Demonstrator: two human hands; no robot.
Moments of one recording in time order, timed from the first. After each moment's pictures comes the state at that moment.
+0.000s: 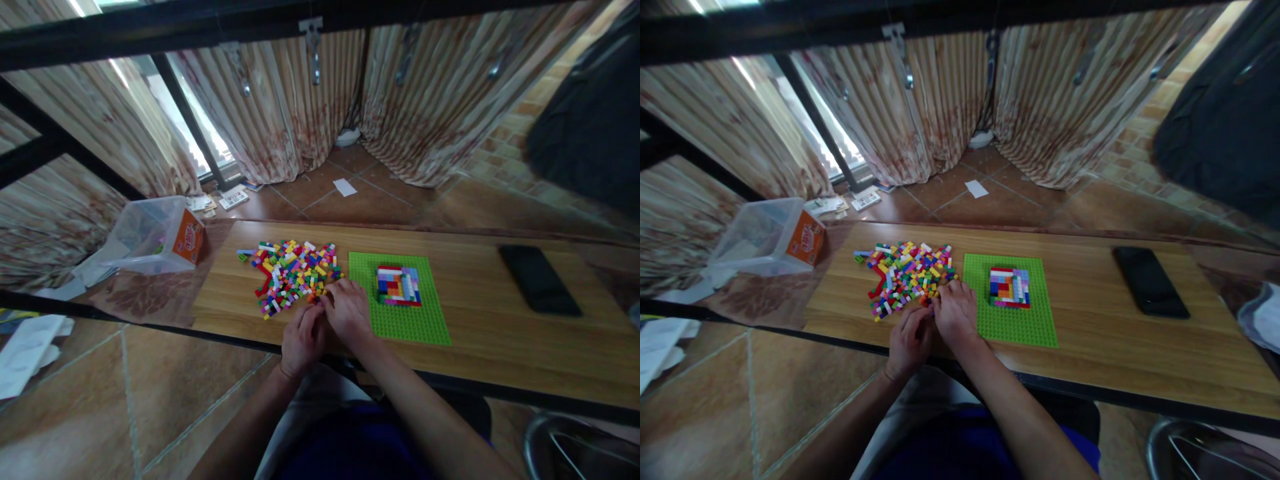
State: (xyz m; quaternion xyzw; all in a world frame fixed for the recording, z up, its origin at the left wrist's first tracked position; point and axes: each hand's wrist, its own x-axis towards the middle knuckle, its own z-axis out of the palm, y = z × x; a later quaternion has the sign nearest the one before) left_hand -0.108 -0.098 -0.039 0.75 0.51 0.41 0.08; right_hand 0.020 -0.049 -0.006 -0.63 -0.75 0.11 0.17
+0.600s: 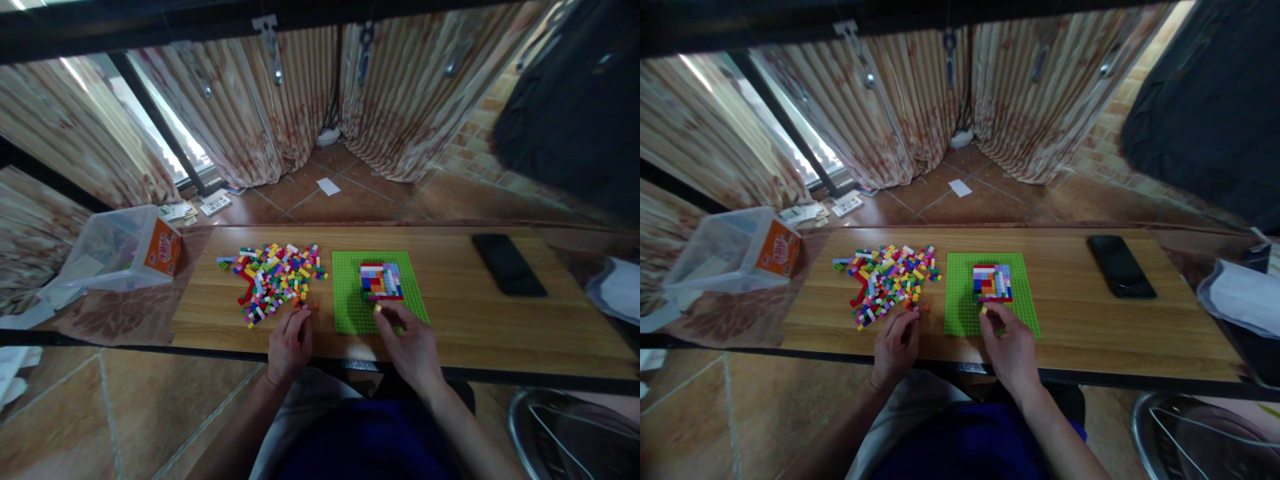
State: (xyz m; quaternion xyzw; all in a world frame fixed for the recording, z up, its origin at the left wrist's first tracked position) left_hand -0.105 -0.094 -0.034 0.76 0.51 0.41 0.07; right_hand 0.121 -0.114 -0.002 -0.69 -0.53 0.25 0.42
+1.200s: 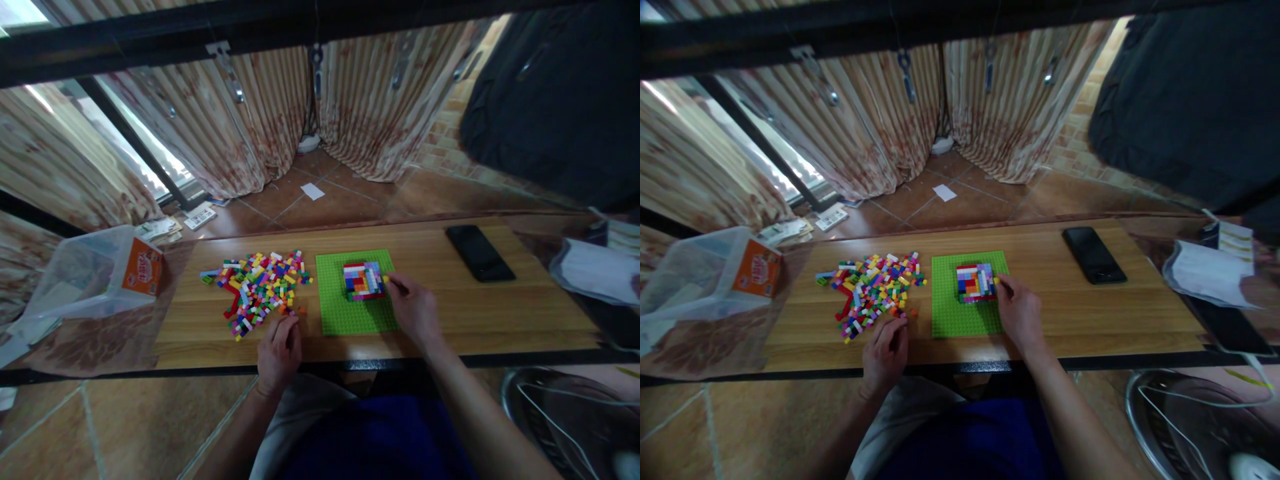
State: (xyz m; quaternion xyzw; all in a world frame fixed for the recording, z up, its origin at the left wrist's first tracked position) left_hand -0.105 -0.091 -0.034 0.77 0.51 0.40 0.04; right_hand 0.174 -0.071 -0.011 -0.73 -0.53 0.14 0.40
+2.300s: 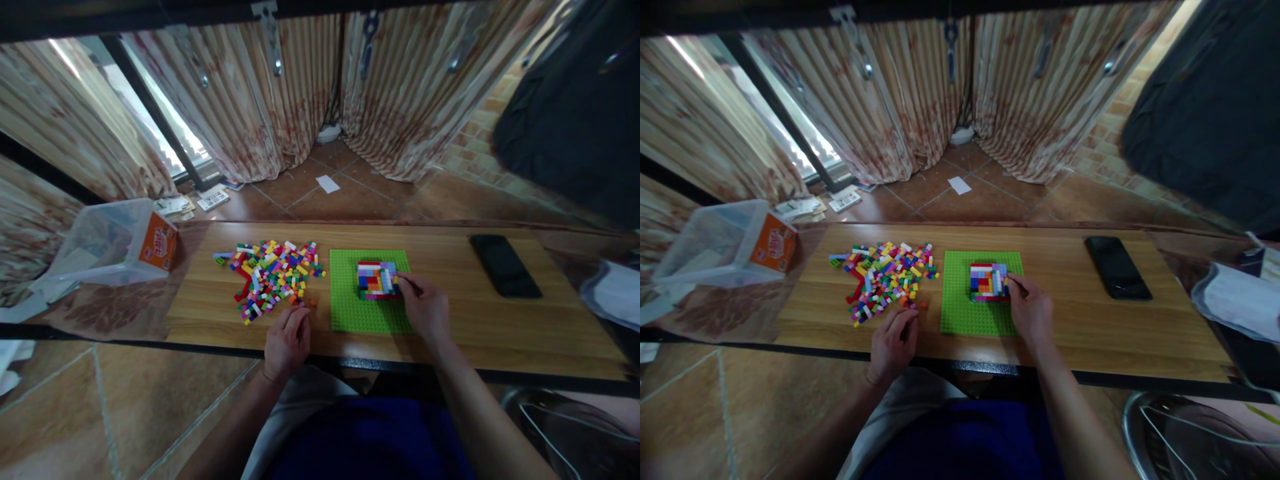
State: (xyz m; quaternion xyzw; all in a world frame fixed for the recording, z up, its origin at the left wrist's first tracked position) left_hand -0.104 -0.094 -0.033 0.76 0.51 0.39 0.08; right_hand 0.177 -0.058 -0.017 -0.74 -0.50 0.18 0.40
